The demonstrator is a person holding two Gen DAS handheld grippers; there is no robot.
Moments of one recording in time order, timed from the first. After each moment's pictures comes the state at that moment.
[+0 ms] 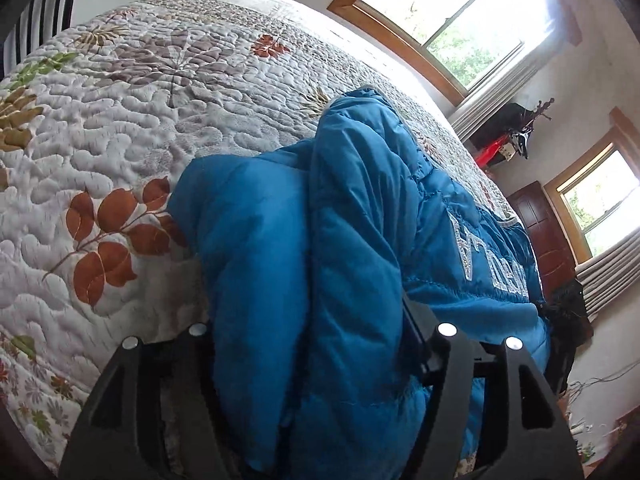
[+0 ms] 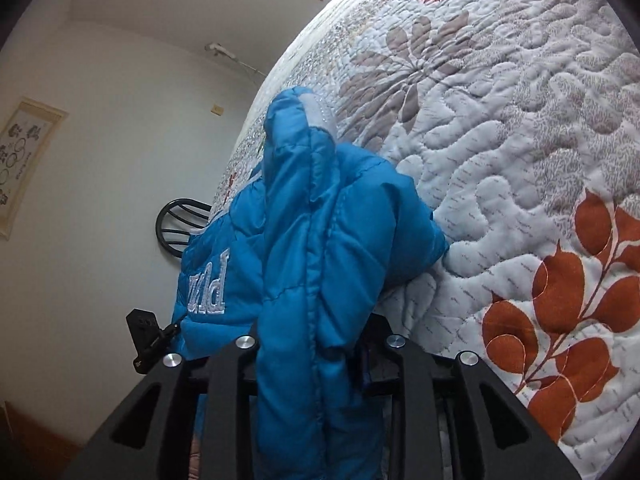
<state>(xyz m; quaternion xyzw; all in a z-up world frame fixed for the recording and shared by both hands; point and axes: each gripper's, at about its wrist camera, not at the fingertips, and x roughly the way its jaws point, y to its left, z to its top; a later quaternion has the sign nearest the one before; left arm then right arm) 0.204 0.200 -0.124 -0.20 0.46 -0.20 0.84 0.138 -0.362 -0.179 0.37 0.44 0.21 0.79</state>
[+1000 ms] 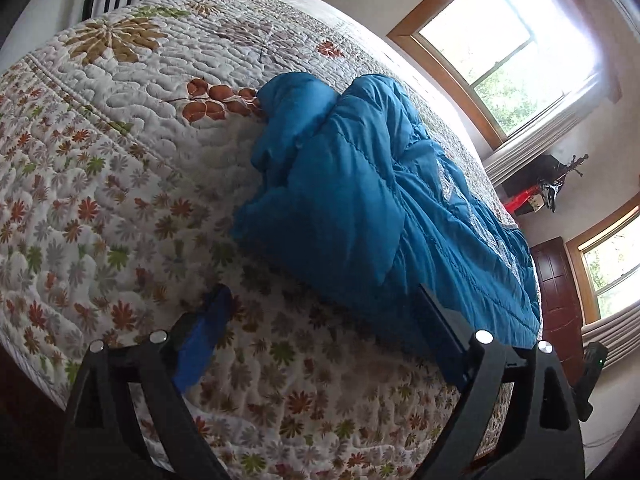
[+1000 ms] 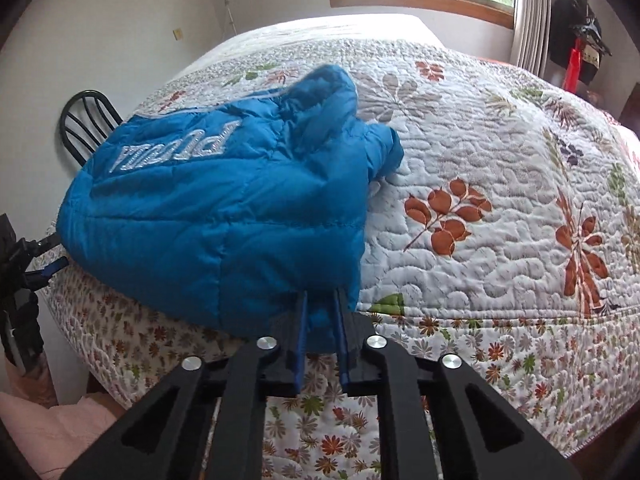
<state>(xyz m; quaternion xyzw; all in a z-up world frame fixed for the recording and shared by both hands) 0.085 0.196 -0.117 -0.28 0.45 -0.09 0.84 0.021 -0.302 -0.136 0.06 0.49 0.05 0.87</state>
